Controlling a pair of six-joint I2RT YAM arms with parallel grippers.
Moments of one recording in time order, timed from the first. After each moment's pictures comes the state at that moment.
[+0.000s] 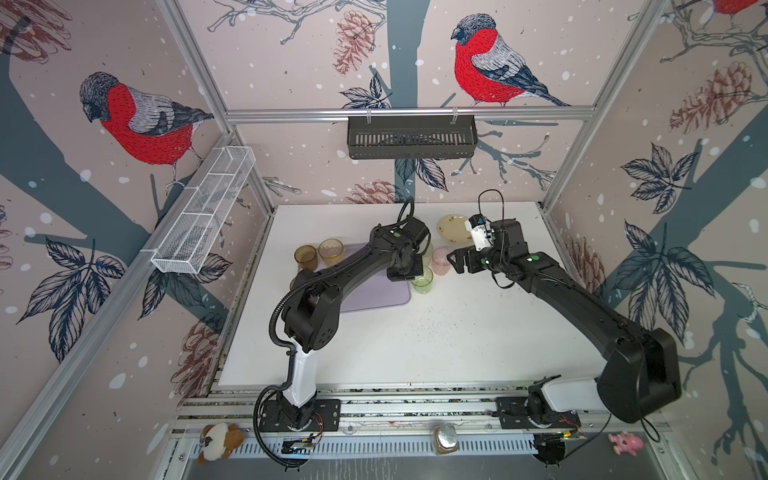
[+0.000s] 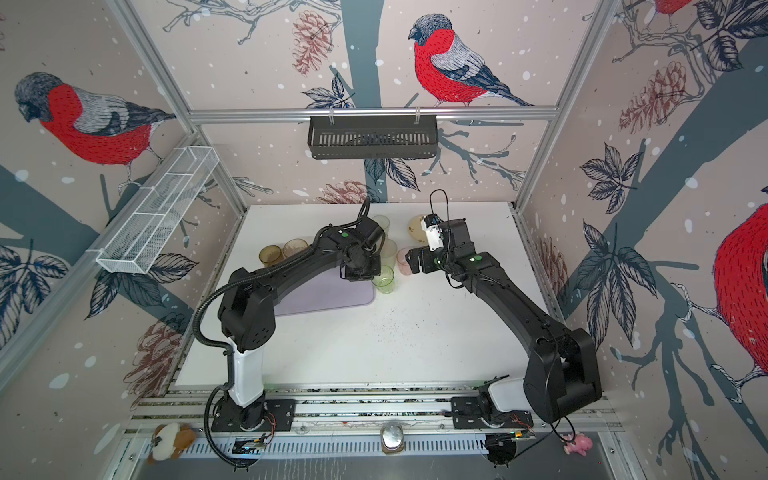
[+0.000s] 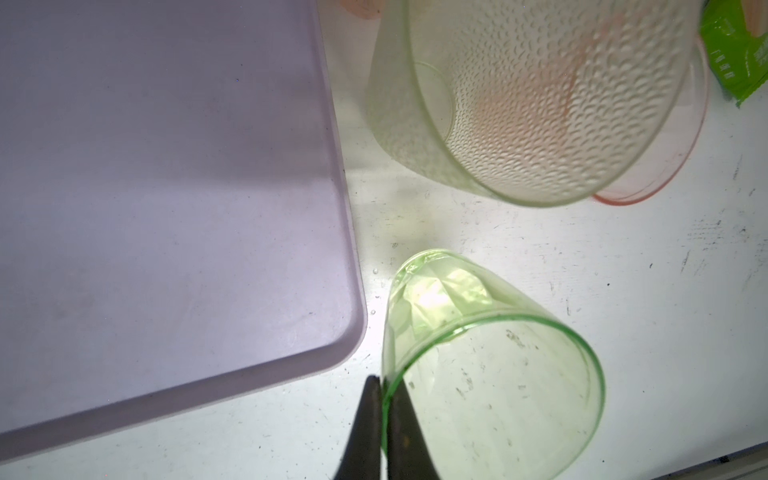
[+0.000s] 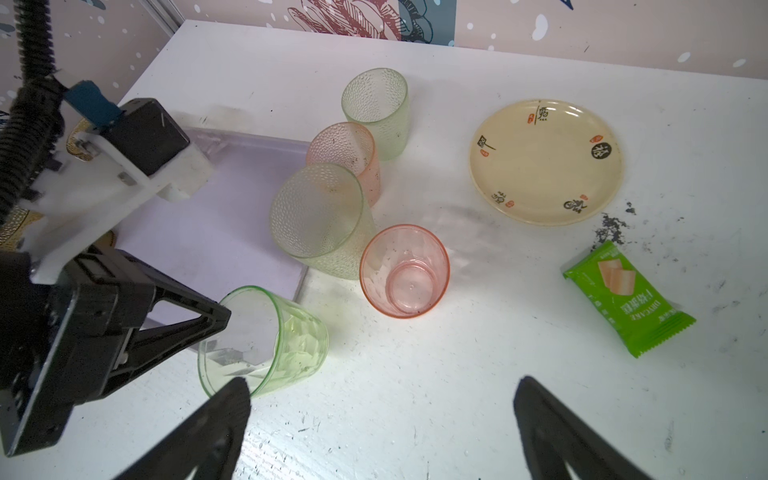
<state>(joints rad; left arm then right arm) -0.70 1.99 1.73 -0.98 0.04 -0.70 0.38 1.38 1.08 -0.40 -0.22 0.08</state>
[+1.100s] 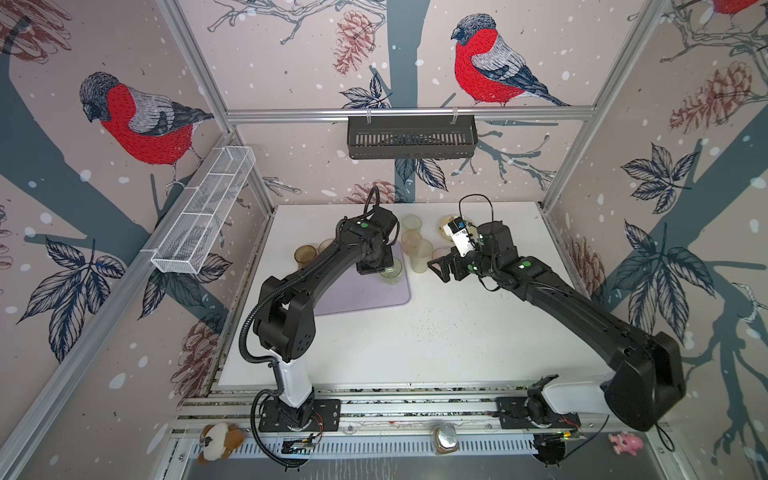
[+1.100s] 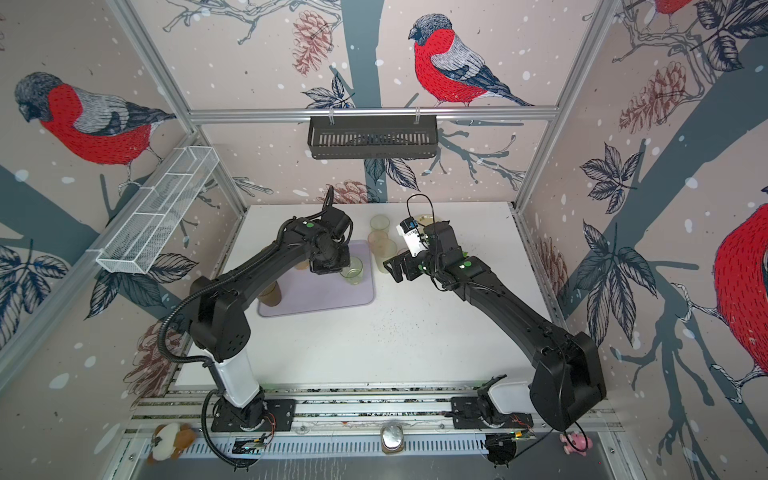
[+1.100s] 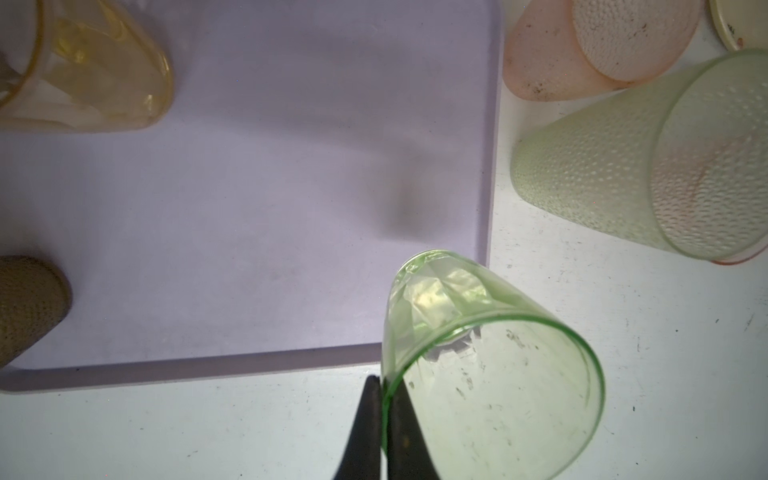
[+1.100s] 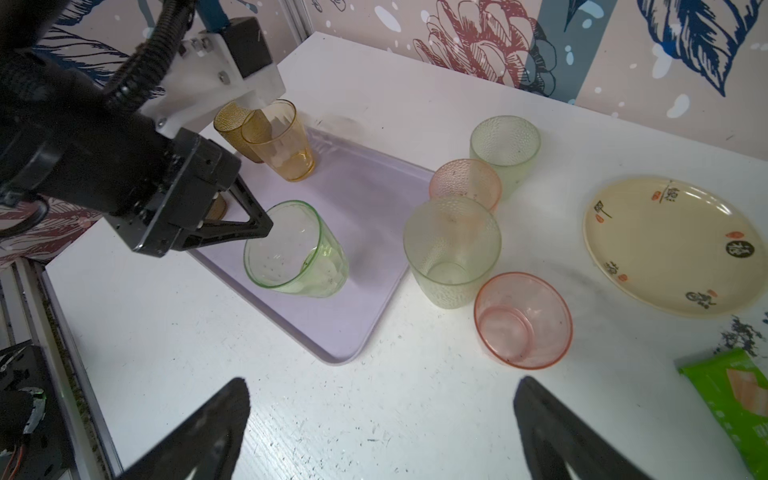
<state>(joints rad) -0.53 1.83 1.64 -1.08 -0.05 -0.65 0.54 1.35 1.09 -0.34 -0.31 0.01</state>
